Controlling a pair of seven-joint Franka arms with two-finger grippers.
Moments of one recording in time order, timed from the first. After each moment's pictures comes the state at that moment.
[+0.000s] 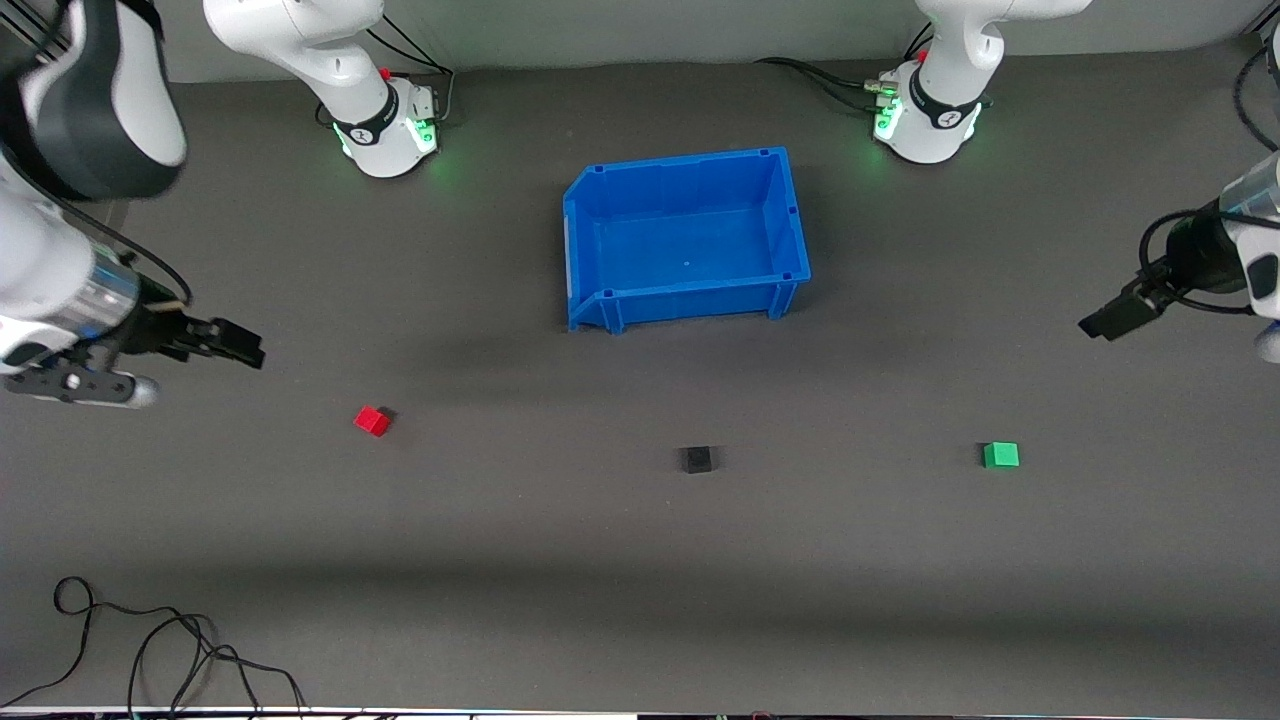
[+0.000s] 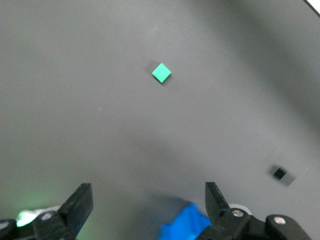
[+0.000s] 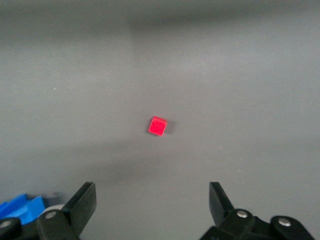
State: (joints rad) left arm -0.05 0.05 0.03 -1.61 -0.08 1.60 -0.84; right arm 0.23 0.10 -0.18 -1.76 0.01 1.83 0.19
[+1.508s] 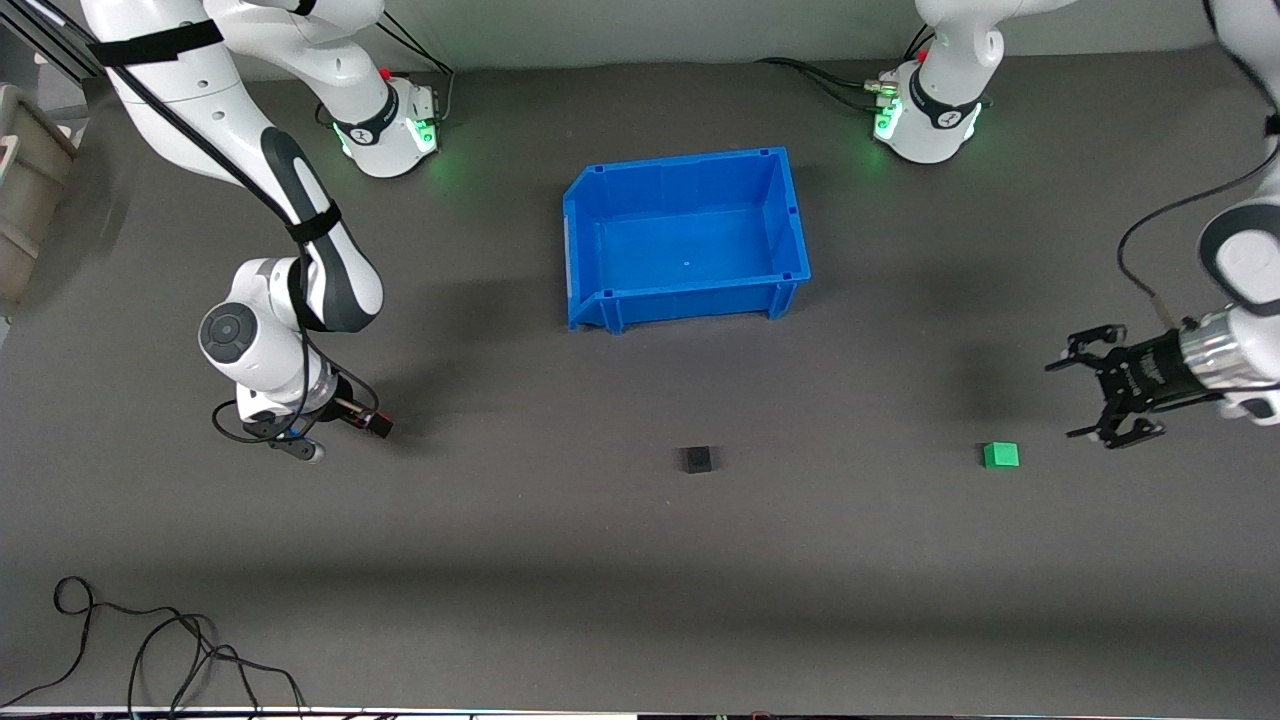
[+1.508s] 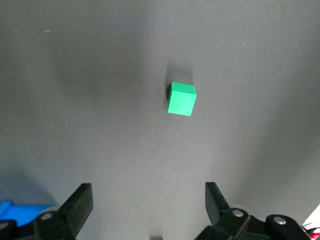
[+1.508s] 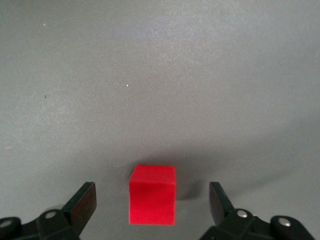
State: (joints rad) left arm 0.18 0.30 0.03 -1.95 -0.54 2.14 -1.13; right arm 0.26 0.43 -0.19 -2.17 0.17 2.65 0.44
